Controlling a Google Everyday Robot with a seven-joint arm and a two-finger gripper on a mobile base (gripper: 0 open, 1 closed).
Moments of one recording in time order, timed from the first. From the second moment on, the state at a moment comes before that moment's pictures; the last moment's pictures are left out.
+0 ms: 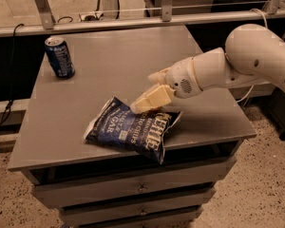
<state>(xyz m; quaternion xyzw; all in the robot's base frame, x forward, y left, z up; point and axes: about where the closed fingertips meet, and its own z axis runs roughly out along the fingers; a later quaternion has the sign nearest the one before) 0.544 -0.024 0.867 -0.47 0.74 0.33 0.36</state>
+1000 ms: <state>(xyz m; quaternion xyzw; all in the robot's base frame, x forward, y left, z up) 0.559 -0.056 0.859 -0.45 0.75 0.31 0.38</state>
